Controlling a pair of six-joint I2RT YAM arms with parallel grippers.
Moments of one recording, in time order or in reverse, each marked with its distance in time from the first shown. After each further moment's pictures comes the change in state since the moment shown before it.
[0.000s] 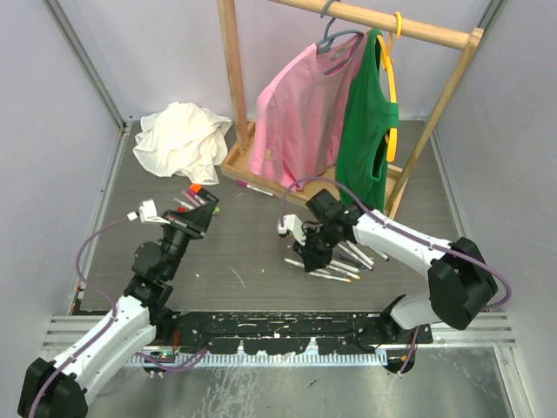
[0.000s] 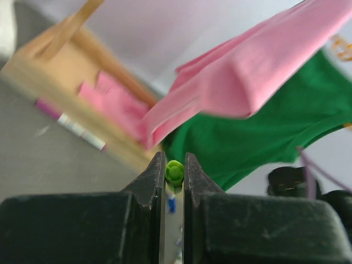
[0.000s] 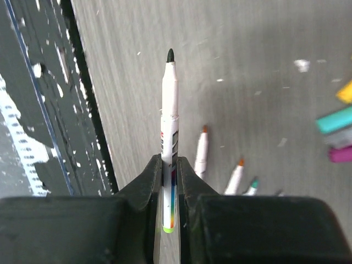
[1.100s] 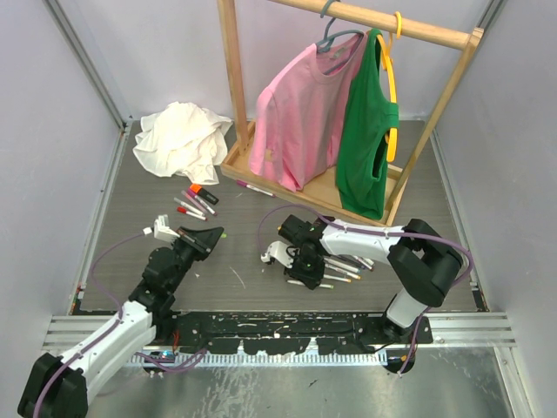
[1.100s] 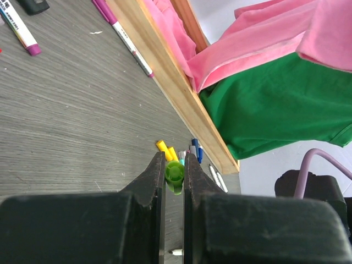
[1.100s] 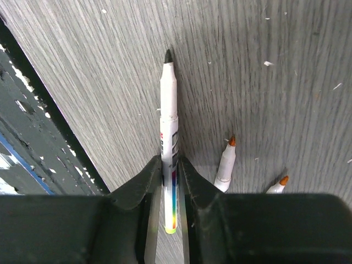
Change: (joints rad) left arm 0.000 -0.016 -0.193 -0.171 0.052 -0.210; right arm 0.230 0.222 -0.018 -0.014 0.309 0.131
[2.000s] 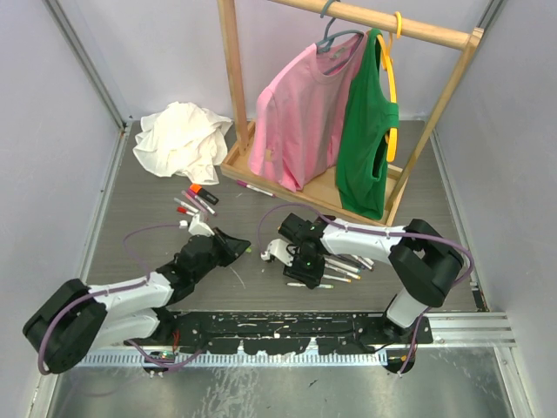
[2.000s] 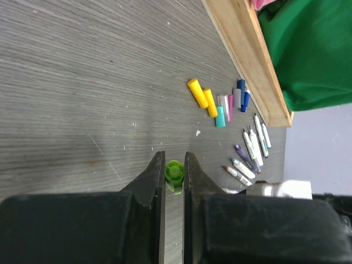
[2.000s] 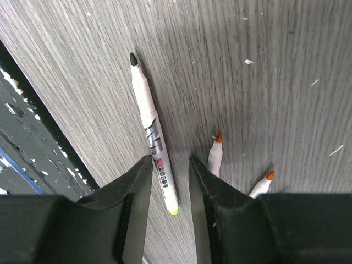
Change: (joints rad) left arm -0.244 0.458 0.148 0.022 -0.061 -0.027; right arm 0.000 -0.003 0.009 0.002 0.025 -0.001
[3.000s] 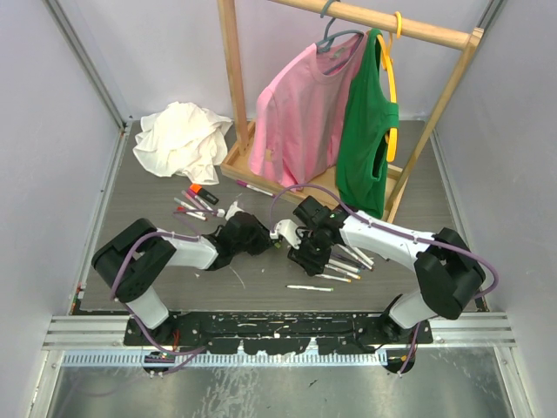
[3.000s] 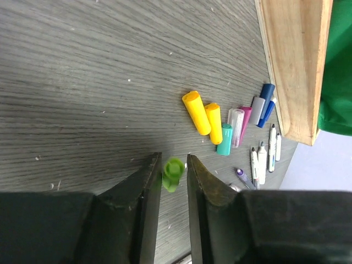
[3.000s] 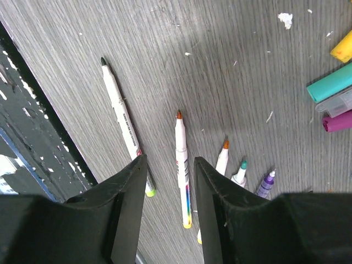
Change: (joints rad) left arm -0.074 0.619 0.418 -0.065 0.078 -0.178; right arm -0.121 -0.133 0.015 -0.002 -0.063 -0.009
